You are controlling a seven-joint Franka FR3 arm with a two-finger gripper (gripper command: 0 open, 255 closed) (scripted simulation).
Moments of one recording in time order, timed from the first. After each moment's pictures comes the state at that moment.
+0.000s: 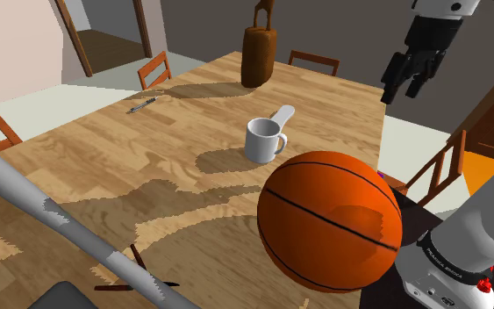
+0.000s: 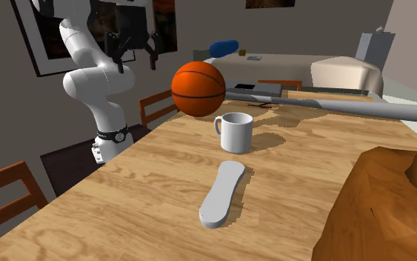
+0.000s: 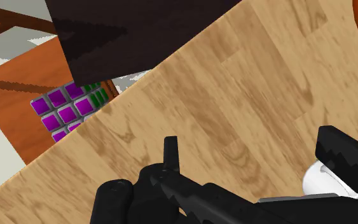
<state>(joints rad) -0.01 -0.82 0.00 -2.44 0.02 1.54 0.17</state>
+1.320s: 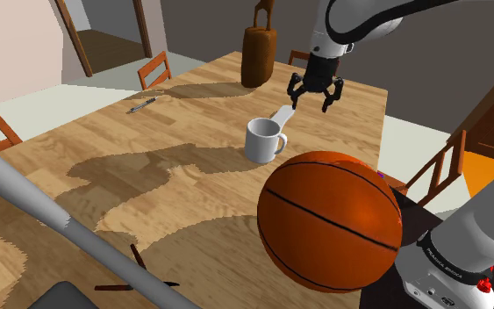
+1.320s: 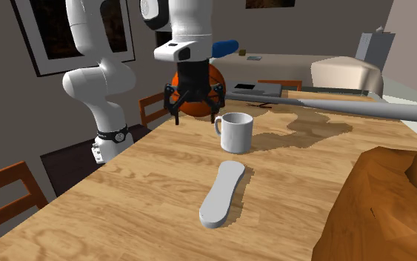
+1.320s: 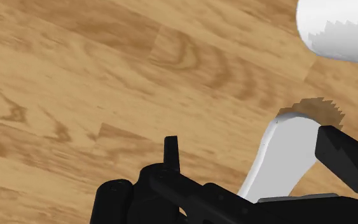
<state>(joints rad) -0.12 -0.19 0.18 -2.24 0.07 2.03 0.75</state>
